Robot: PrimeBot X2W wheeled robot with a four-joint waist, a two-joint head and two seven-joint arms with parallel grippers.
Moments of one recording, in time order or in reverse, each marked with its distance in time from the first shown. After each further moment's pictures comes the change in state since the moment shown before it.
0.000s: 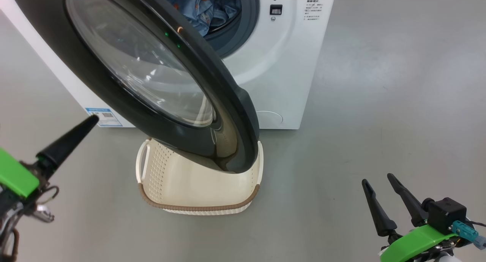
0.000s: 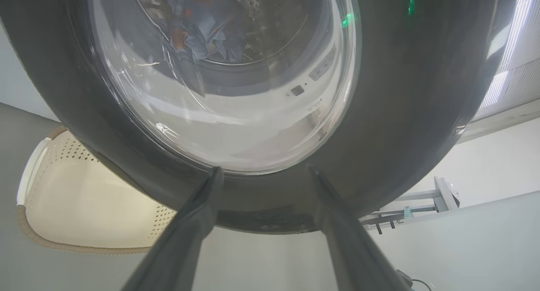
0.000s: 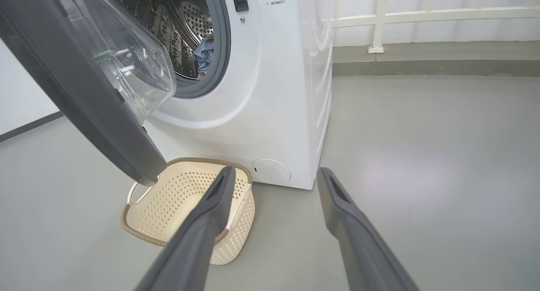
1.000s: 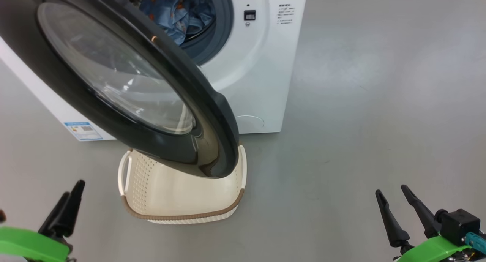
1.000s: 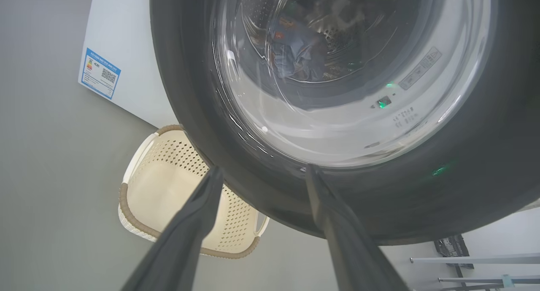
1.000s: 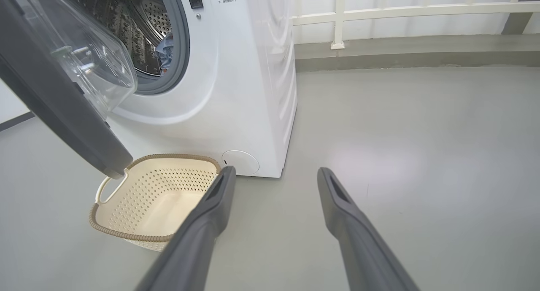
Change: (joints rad) left arm 0.298 0.054 -0.180 0.056 0.110 0.000 -0.638; right arm 0.058 -0.019 -0.048 -0.010 0.000 0.000 0.000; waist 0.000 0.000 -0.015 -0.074
